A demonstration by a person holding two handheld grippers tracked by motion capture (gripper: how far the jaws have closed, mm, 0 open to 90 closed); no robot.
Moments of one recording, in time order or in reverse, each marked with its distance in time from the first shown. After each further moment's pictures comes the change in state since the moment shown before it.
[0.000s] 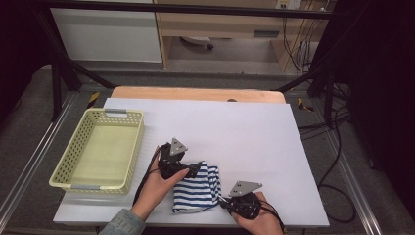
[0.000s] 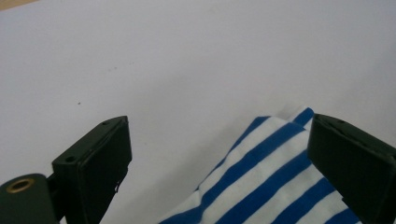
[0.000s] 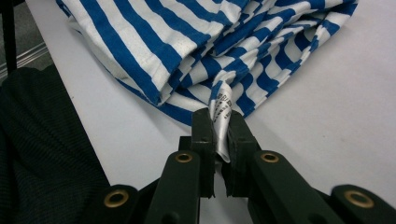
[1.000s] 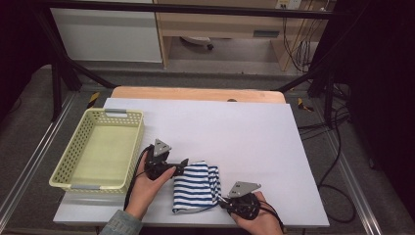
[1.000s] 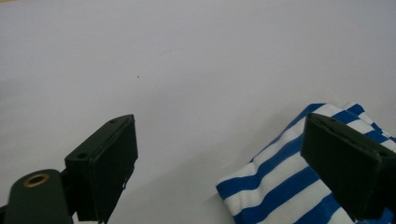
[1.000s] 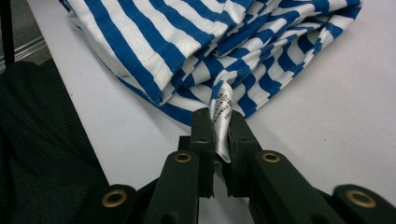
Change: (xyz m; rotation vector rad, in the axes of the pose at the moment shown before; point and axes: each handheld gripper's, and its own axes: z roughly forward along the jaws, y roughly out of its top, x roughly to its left) left arm 0.024 -0.023 -0.017 -0.032 0.065 -0.091; right arm 0.002 0.001 0.001 0.006 -0.008 -0.025
